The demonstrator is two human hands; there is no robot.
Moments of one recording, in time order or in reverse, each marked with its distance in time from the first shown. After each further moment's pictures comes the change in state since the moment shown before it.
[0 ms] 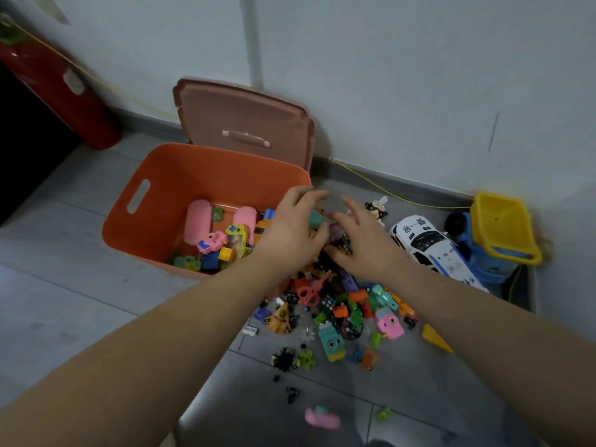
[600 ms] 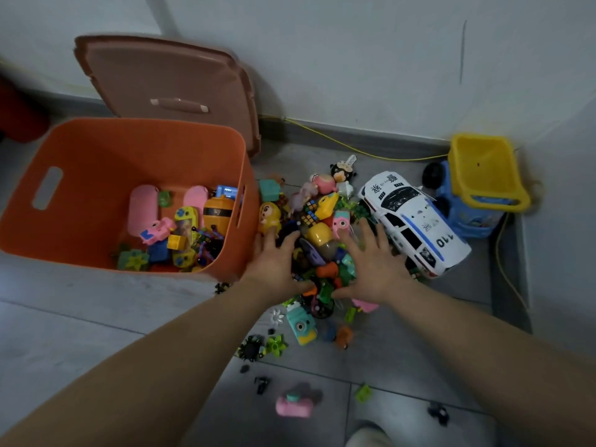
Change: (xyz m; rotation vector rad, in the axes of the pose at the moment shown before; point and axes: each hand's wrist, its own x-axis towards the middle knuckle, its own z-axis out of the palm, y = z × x) left_hand -0.039 -0.030 0.135 0.299 -0.595 -0.358; right_hand -0.090 0.098 0.077 -0.160 -0.449 0.352
